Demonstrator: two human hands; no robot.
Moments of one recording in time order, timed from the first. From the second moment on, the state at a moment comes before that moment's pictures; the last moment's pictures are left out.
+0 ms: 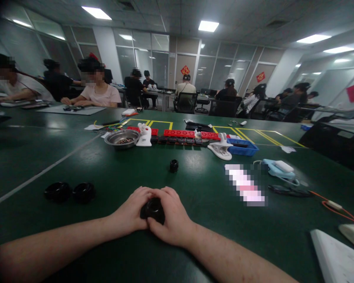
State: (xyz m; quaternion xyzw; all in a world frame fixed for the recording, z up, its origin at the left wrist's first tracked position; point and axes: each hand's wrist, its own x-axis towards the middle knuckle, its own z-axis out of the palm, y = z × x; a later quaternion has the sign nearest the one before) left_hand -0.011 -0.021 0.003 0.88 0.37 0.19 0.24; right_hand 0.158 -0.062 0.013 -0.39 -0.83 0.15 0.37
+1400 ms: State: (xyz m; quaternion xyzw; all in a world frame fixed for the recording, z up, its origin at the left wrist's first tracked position) left_hand -0.012 -0.021 0.001 0.88 0.37 0.17 0.23; right_hand 0.159 -0.060 0.010 -0.40 -0.83 0.14 0.37
